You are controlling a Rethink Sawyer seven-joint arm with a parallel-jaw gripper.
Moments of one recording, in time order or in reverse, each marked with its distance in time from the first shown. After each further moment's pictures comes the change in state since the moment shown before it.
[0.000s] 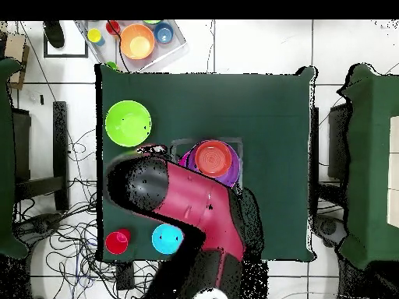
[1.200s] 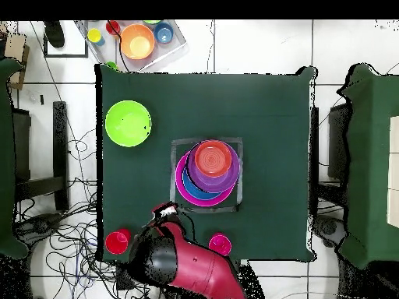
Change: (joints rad) arm -0.207 -0.119 0.227 0.530 -0.177 -0.550 0.000
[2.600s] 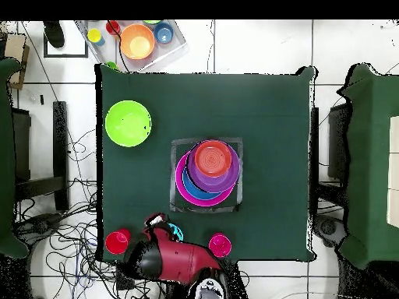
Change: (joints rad) arm 0.048 0.255 0.050 0.004 -0.114 -0.198 0.000
